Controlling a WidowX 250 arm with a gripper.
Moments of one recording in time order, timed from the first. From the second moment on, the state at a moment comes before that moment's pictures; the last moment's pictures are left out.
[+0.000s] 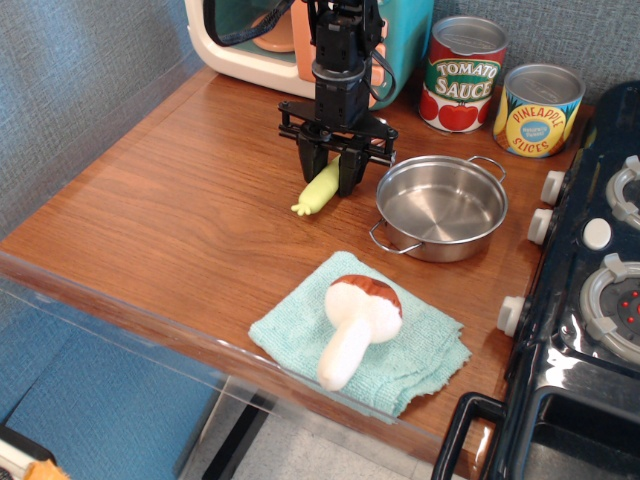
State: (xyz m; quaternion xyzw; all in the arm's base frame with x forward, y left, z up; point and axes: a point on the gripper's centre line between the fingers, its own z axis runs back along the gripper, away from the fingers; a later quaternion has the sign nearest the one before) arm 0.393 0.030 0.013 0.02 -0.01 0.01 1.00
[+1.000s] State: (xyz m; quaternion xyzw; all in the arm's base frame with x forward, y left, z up) arm 0.370 0.142 0.059 -0.02 -0.07 0.05 1.00
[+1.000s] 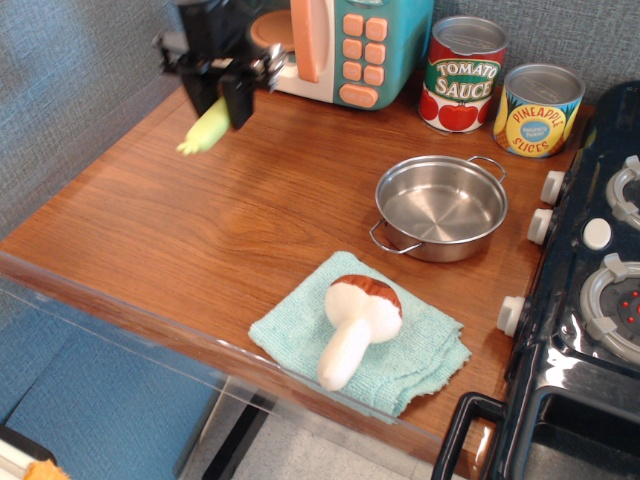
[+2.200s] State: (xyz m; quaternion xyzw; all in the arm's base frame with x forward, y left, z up) arm 0.373 0.169 0.030 0.00 -0.05 0.05 1.00
